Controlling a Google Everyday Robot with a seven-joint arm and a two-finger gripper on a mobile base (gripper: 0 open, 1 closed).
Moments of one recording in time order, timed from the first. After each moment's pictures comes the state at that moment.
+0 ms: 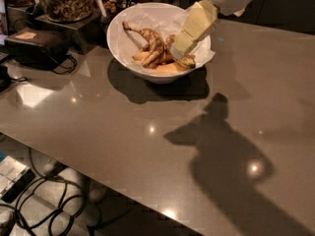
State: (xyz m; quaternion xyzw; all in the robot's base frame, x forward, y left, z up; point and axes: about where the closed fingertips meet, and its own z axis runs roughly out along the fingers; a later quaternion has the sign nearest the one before) arm 0.556 -0.117 1.013 -0.37 0.91 0.00 0.19
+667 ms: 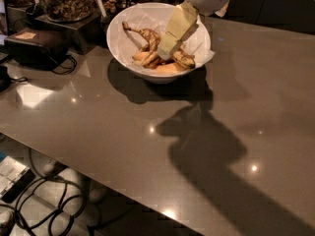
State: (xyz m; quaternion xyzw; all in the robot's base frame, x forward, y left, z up) arm 0.577 -0.087 1.001 -0.39 0.91 -0.01 0.17
